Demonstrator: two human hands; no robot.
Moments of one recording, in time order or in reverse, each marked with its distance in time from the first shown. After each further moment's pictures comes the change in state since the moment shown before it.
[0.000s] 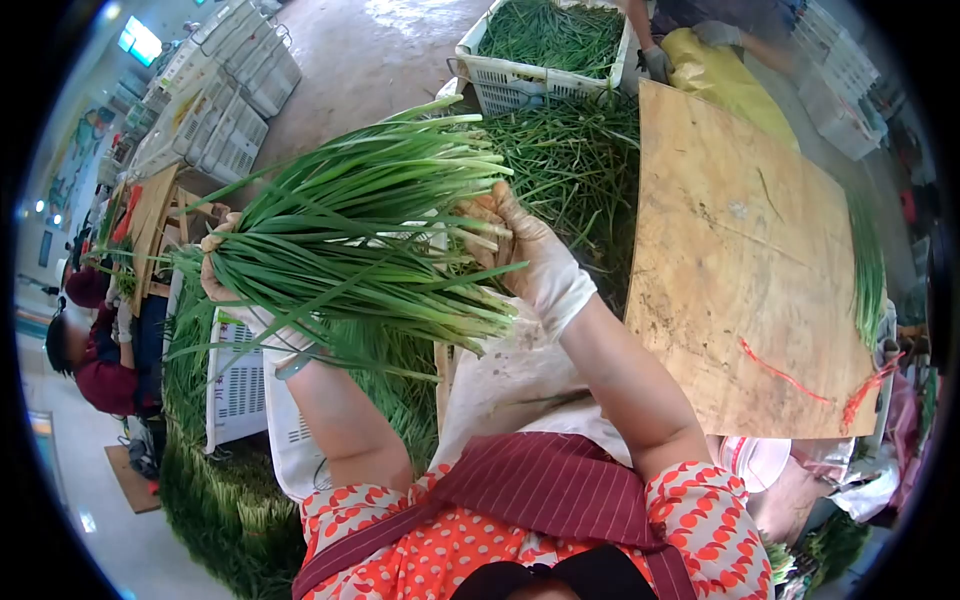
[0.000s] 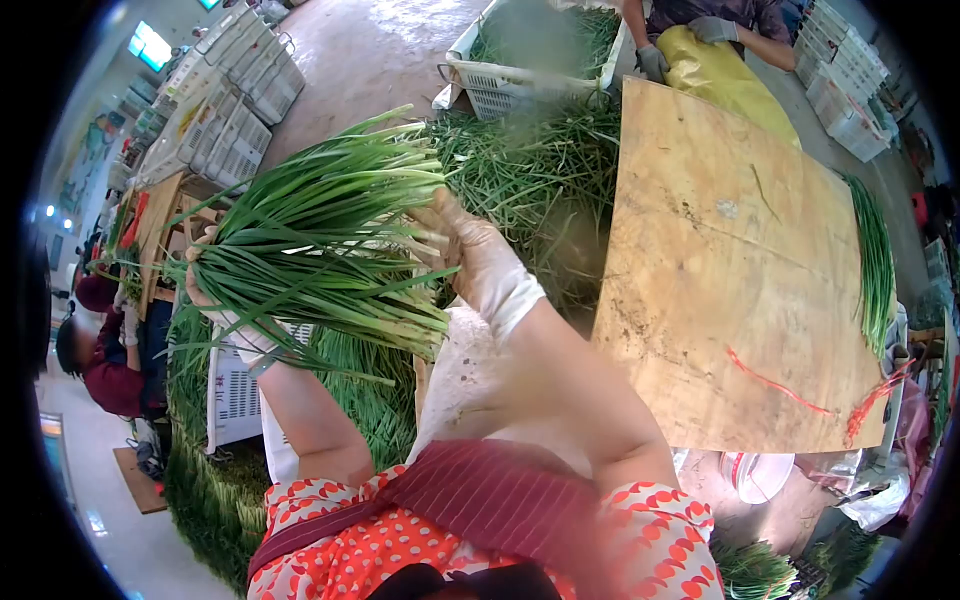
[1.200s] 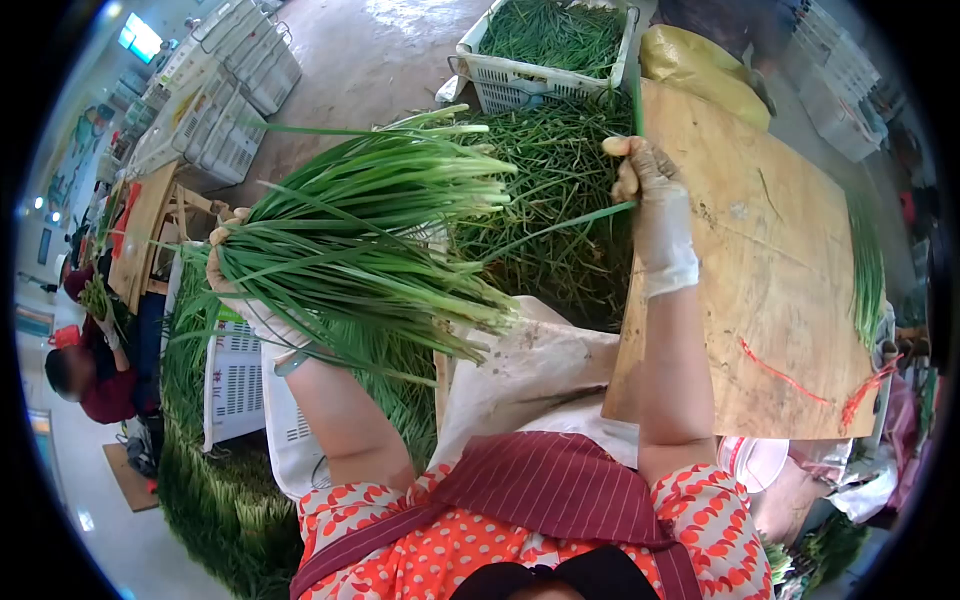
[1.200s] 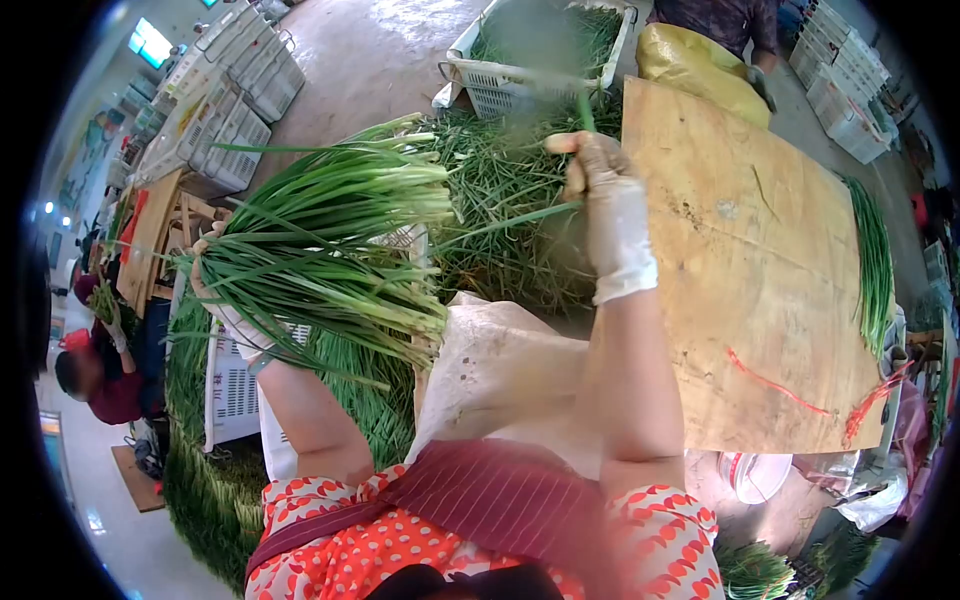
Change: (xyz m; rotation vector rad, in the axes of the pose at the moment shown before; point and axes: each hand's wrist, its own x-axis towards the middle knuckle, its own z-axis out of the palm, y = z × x) left_hand -0.011 -0.011 0.043 0.094 0.335 -0.073; right_hand -0.040 -0.103 -0.024 -0.780 0.203 -0.647
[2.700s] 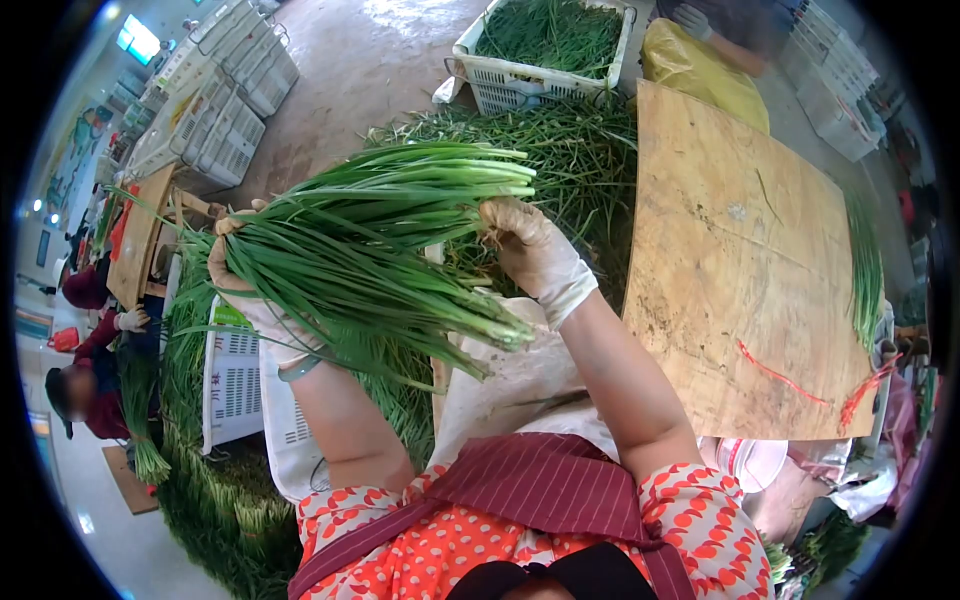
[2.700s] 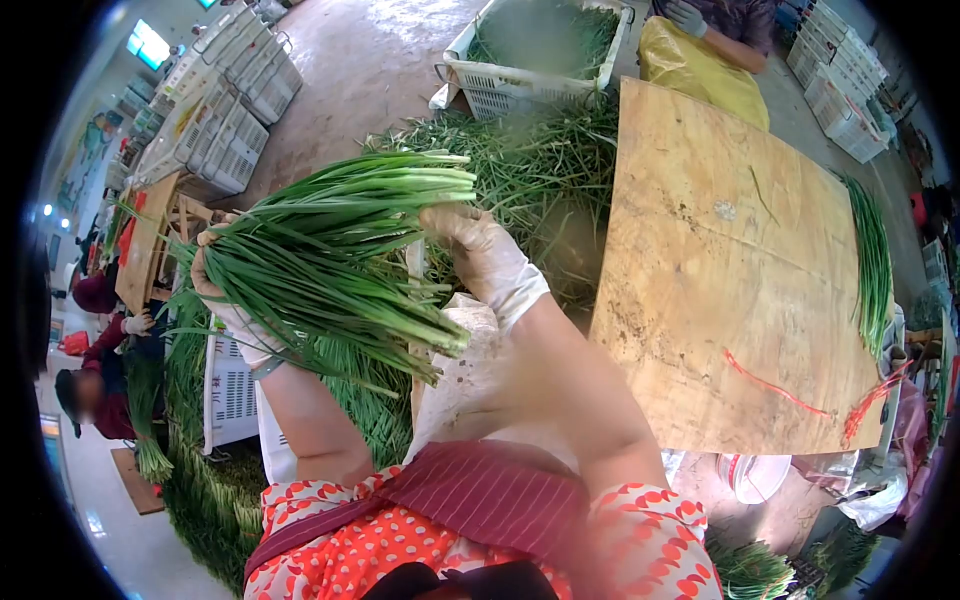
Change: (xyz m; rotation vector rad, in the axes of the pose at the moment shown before) left_hand -0.013 -0.013 0.028 0.027 0.047 -0.069; right_hand -0.022 0.068 0.079 0.485 -0.357 0.381
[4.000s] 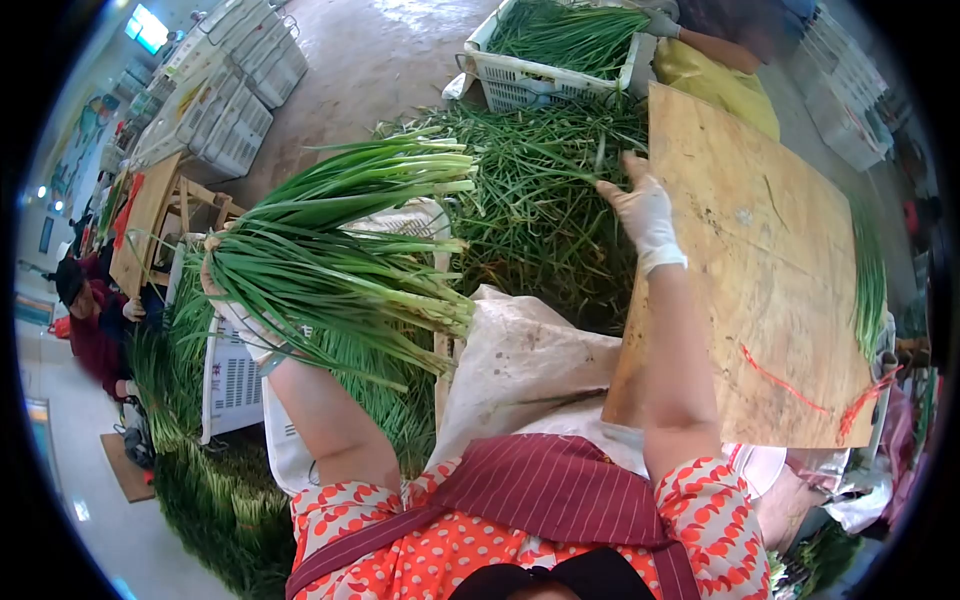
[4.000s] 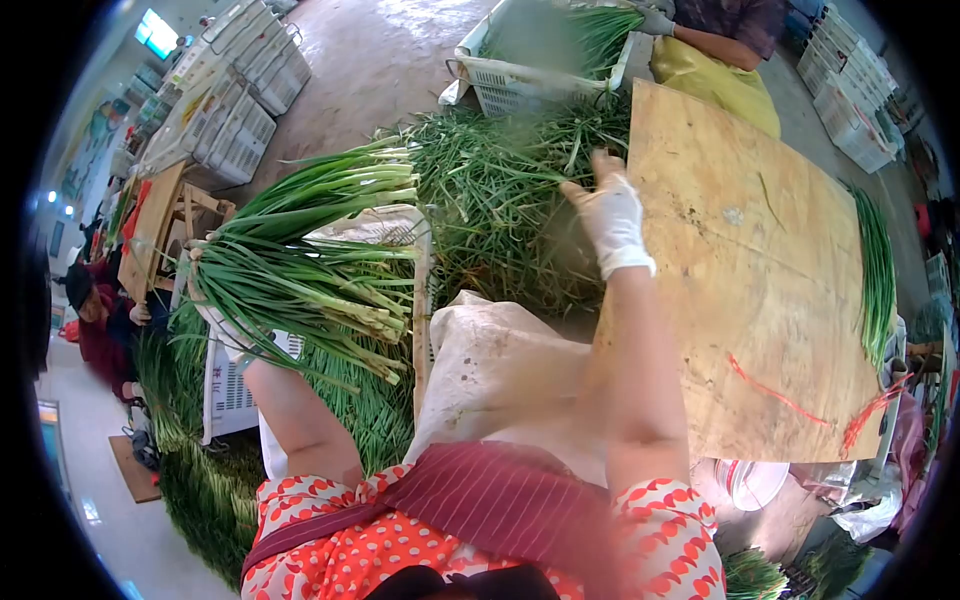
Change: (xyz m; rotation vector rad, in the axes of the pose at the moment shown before) left_hand 0.015 0.038 -0.055 -0.076 -0.130 -0.048; right_hand -0.008 -0.070 -0.107 -1.556 0.685 -0.295
